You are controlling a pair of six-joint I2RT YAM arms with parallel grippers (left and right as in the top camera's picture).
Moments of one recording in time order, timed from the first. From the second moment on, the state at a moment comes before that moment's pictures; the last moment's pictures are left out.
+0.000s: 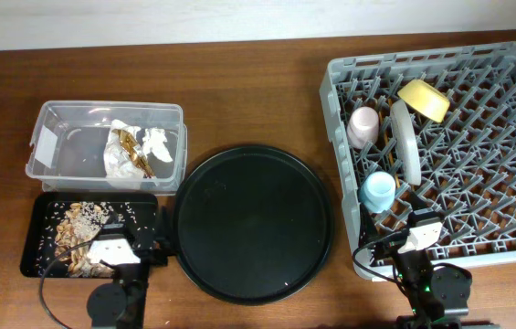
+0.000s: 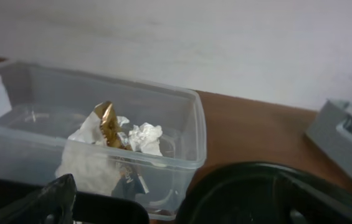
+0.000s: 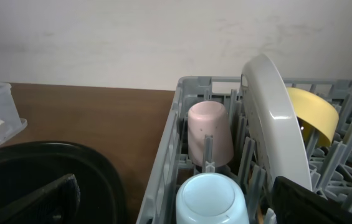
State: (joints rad) left arm -0.04 0.01 0.01 -0.08 -0.01 -0.19; right arm 0.00 0.01 0.01 -0.06 -0.19 0.02
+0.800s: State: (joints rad) left arm -0.06 0.01 0.01 -0.08 -0.01 -0.12; right arm 0.00 0.01 0.01 -0.06 -0.19 0.02
